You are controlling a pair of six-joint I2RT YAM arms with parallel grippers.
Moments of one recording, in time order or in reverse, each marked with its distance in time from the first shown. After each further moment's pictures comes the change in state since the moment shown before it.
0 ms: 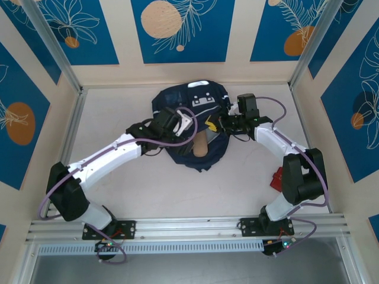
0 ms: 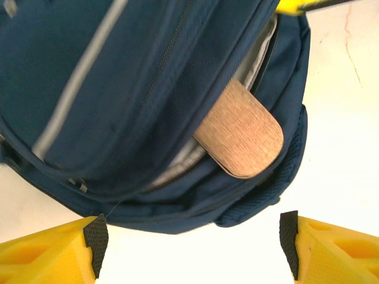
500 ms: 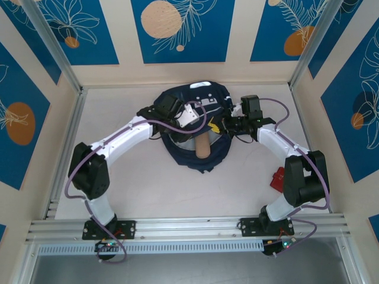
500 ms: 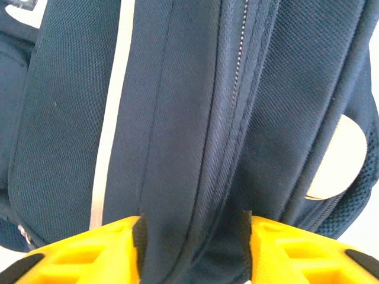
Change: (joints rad) left arm 0.127 0.266 0.194 -0.025 0.174 0.375; right arm -0.025 -0.021 -0.022 -0.025 -0.027 -0.033
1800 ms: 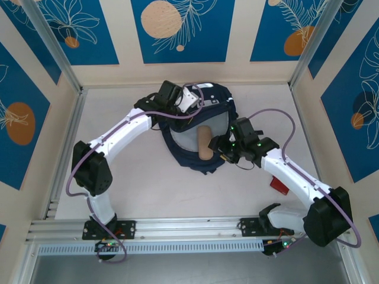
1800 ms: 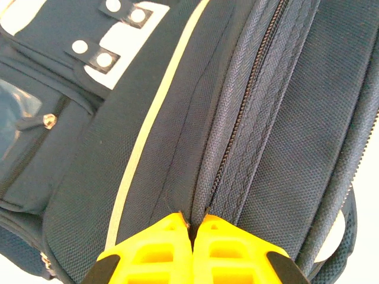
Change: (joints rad) left arm 0.015 0.032 0.166 0.011 0.041 -0.208; right arm 0.272 -0.353 -0.193 -0.341 0.542 -0.133
